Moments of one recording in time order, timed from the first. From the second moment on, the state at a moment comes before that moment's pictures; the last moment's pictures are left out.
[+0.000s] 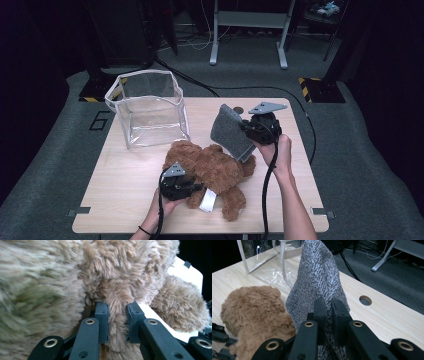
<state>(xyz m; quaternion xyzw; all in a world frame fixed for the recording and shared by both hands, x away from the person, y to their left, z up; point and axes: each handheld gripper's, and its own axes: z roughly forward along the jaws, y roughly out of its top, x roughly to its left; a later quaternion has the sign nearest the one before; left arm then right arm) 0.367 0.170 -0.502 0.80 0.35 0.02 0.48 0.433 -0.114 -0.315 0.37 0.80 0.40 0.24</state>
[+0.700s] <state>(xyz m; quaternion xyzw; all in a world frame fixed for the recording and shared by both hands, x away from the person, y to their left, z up) 0.372 0.132 -0.503 0.81 0.34 0.00 0.49 0.438 -0.079 -0.307 0.34 0.82 0.40 0.23</state>
